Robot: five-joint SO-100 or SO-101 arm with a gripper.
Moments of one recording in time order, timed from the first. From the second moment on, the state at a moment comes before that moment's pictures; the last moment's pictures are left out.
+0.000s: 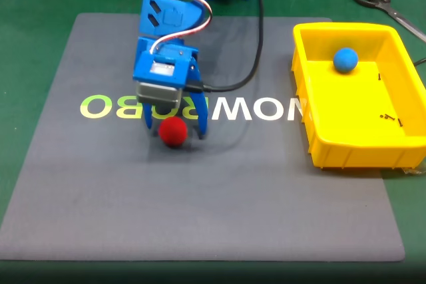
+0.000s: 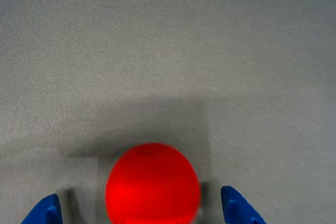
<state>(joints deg) 14.9 60.1 79.5 26.8 -95.9</state>
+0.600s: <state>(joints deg) 13.8 52.3 71.6 25.8 -95.2</state>
